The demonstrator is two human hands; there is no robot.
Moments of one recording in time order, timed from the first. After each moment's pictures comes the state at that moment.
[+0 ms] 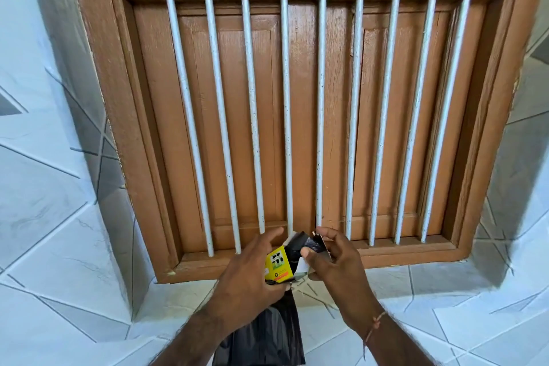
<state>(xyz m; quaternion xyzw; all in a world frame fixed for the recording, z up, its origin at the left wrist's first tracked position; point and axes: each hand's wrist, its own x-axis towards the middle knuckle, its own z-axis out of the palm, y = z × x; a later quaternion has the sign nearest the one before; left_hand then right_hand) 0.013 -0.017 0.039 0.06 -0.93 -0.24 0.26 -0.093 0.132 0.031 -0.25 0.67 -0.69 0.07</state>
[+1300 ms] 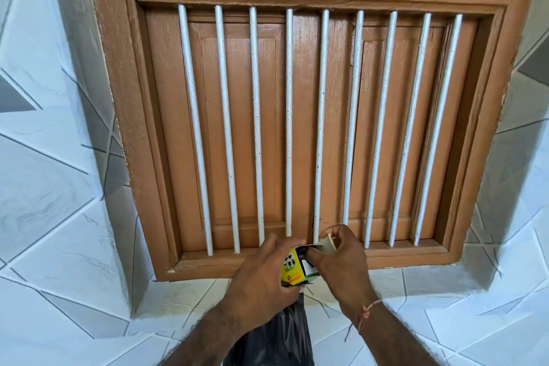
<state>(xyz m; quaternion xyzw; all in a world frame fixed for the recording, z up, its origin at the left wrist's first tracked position) 0.014 0.007 0.049 0.02 -0.94 -0.22 0.24 -0.076 0.136 0.061 -0.19 0.74 -0.65 -0.02</state>
